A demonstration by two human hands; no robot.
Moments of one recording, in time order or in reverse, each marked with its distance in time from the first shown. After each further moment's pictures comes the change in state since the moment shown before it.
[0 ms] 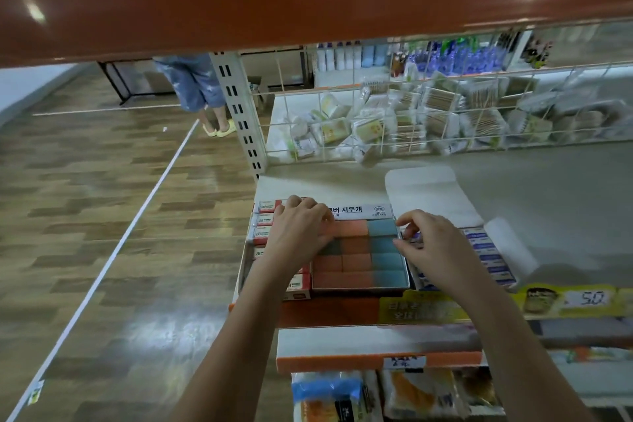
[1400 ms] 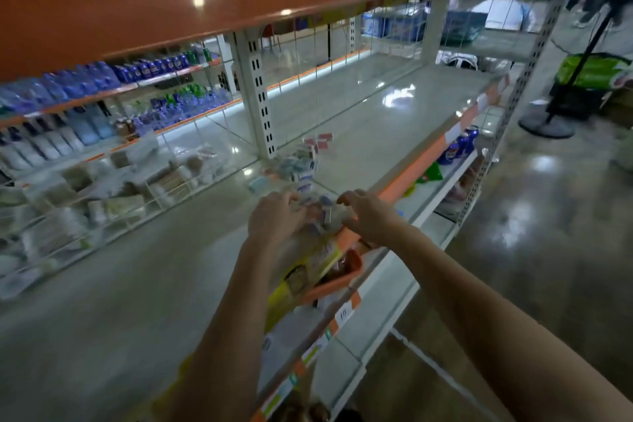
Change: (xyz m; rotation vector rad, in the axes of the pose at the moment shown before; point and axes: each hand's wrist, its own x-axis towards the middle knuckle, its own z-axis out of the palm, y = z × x) left_hand 0.194 0.580 0.120 -0.386 -0.141 0.401; right_hand -0.116 0.443 -0.296 -0.243 0.153 0.503
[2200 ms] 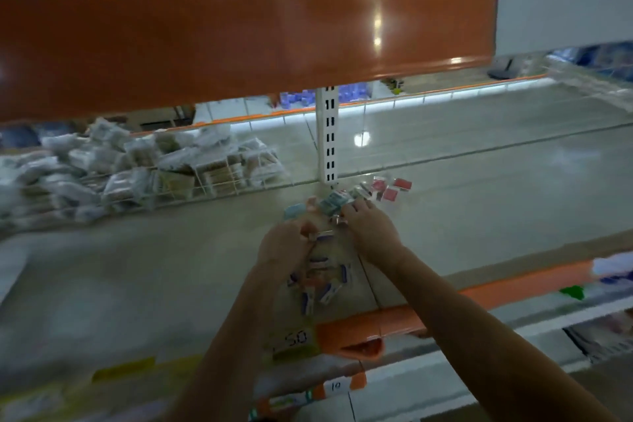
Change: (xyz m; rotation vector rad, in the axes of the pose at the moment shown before) left_hand 0.066 0.007 0.028 0.082 0.165 -0.426; right_hand 0.181 0.035 0.033 -0.109 0.097 -0.614
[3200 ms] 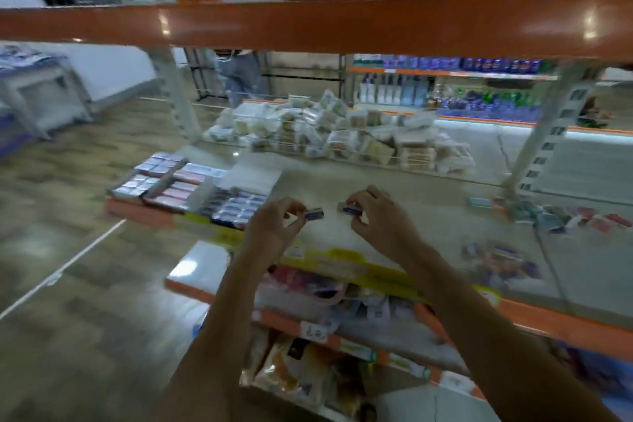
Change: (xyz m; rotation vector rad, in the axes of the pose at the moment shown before) left_hand -0.249 -0.189 -0.146 -0.095 0.528 -0.305; right_hand -0.033 -0.296 -0.039 0.401 -0.061 -0.440
